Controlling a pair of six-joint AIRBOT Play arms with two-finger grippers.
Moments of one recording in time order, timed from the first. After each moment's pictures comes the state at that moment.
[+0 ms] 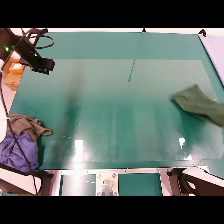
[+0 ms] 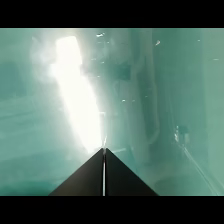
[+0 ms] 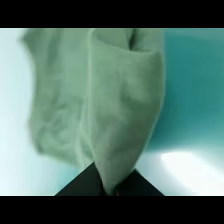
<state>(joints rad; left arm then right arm) -0.04 -1.69 1.97 1.53 -1.60 -1.39 -1.25 -1.19 0.92 -0.89 1.13 1.39</state>
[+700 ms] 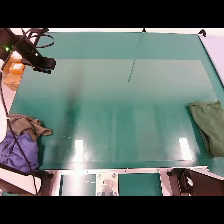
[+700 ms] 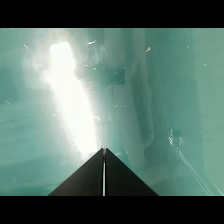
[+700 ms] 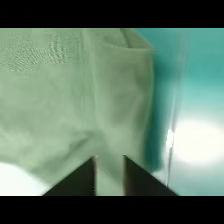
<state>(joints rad) -0.04 -1.69 1.97 1.51 -1.59 -1.39 -1.60 -1.10 0.82 -1.11 1.25 1.52</state>
